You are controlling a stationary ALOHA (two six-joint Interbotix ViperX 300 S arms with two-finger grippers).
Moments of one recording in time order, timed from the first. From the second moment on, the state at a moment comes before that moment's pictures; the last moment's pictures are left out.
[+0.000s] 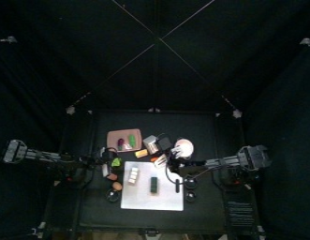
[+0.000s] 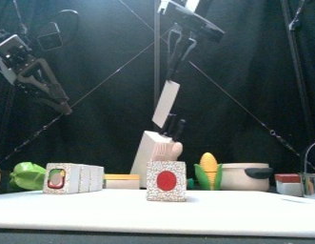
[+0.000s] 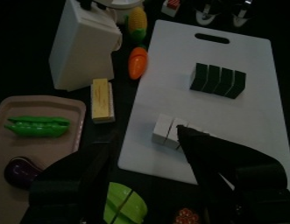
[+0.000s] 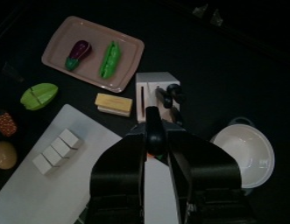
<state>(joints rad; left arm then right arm) -0.04 -0.73 1.16 1.00 0.24 -1.13 0.16 -0.03 0.08 -0.81 1.19 1.35</state>
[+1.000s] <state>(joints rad) 0.08 -0.72 1.14 1.02 -0.33 -1.03 0.38 -0.39 0.74 -1.47 0.70 1.95</state>
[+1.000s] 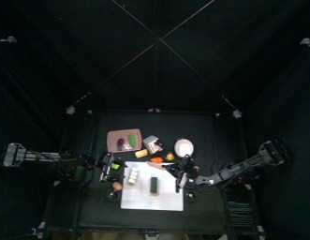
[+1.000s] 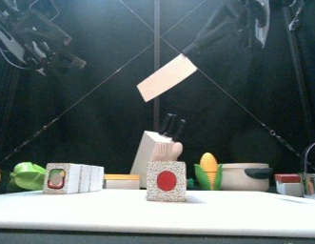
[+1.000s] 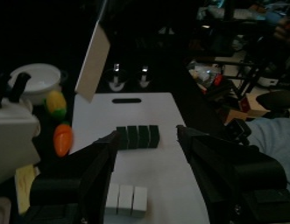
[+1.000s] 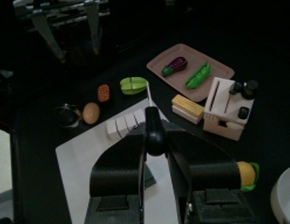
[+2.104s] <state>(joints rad) -0.01 -0.21 1.13 0.00 -0.97 0.10 0.31 -0.41 0.79 -1.73 0.53 1.97</state>
